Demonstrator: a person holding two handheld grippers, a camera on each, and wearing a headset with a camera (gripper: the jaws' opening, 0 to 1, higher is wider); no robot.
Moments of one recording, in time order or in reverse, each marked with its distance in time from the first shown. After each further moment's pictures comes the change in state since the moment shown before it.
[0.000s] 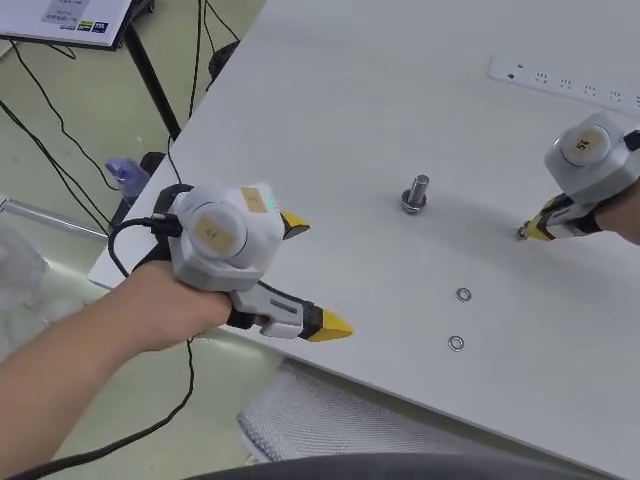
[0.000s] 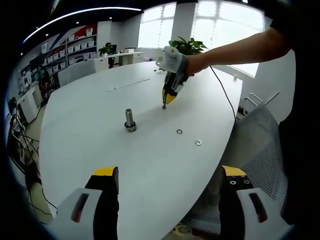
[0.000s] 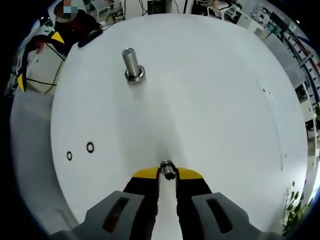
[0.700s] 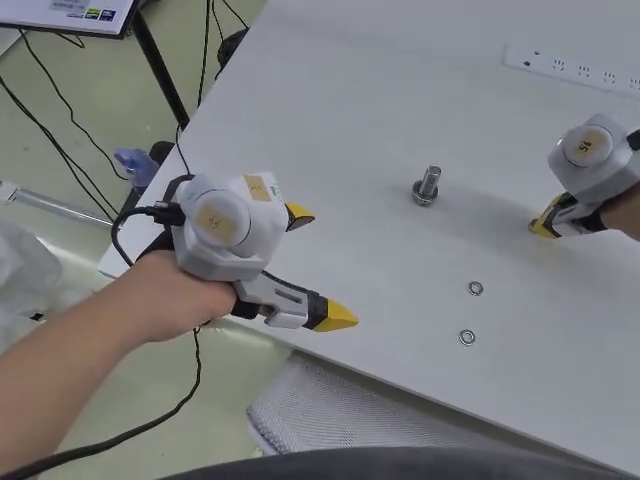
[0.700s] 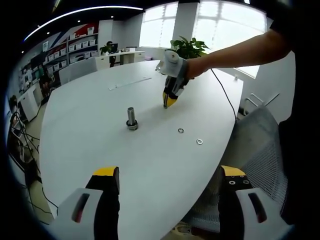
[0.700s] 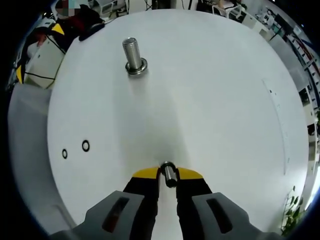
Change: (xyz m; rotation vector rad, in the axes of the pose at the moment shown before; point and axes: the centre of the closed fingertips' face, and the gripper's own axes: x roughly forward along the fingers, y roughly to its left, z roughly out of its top) left arm -0.002 0.005 -0.004 -0.011 0.005 0.001; right arm 0.008 0.009 -0.004 -0.032 0.021 0.010
